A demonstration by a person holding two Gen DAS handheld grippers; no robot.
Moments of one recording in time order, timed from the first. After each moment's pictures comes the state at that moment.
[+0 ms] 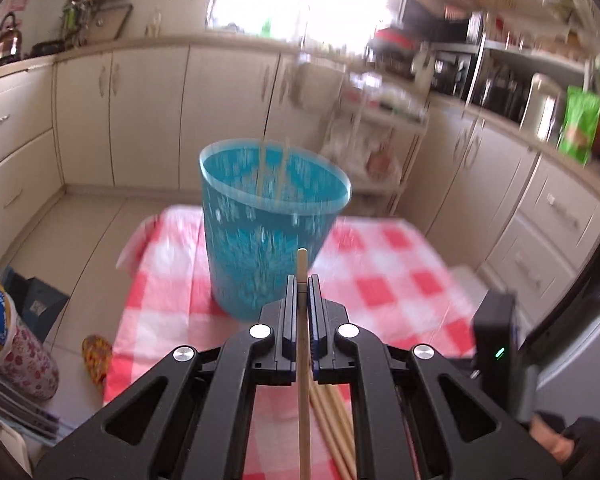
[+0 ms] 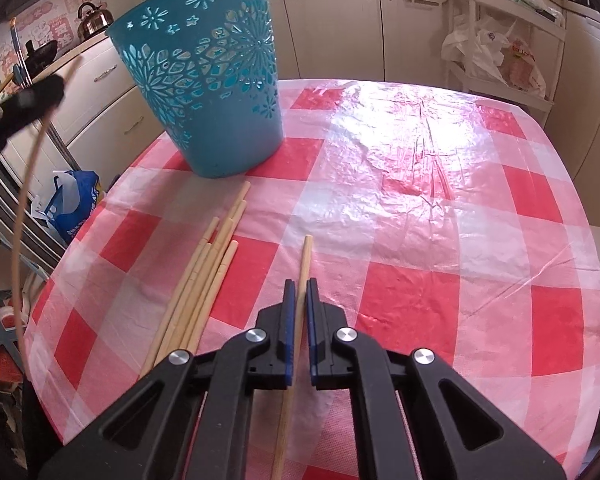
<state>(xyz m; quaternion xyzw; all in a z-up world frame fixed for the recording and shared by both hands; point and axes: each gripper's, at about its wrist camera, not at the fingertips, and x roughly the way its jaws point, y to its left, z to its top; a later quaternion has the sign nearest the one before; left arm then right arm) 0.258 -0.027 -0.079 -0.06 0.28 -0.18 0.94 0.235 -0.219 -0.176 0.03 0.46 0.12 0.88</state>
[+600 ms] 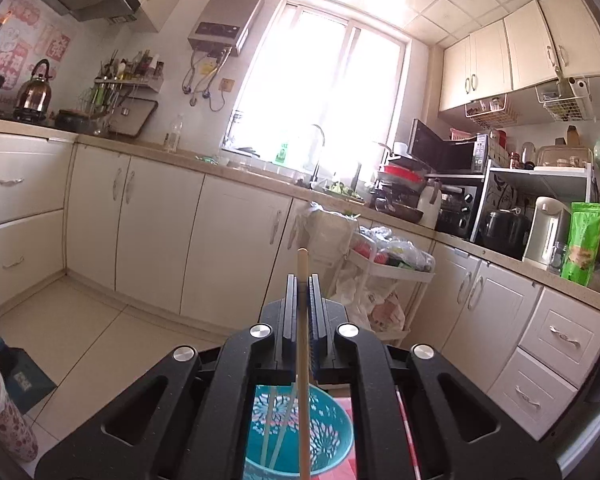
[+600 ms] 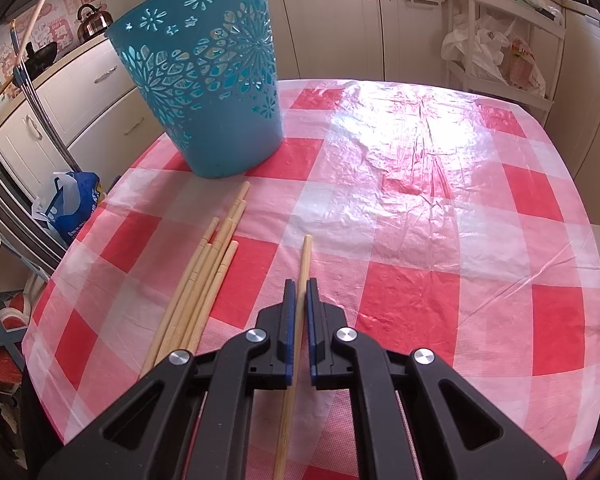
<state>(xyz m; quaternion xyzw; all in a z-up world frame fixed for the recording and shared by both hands) 0.326 -0.014 0.042 -0.12 0.08 -0.14 0.98 0.236 -0.222 -0.176 0.03 0.46 0.12 0.88</state>
